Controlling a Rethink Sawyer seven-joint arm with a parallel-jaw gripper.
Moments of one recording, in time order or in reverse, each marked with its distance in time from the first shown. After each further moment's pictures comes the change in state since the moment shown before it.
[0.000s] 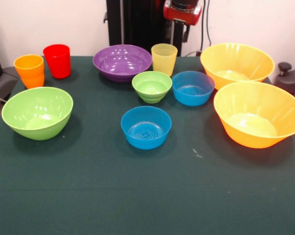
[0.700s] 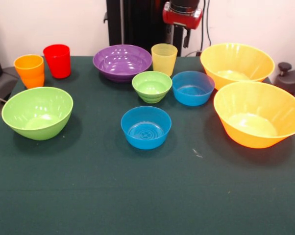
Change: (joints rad) arm -0.035 -0.021 0.033 -0.029 0.000 -0.017 0.000
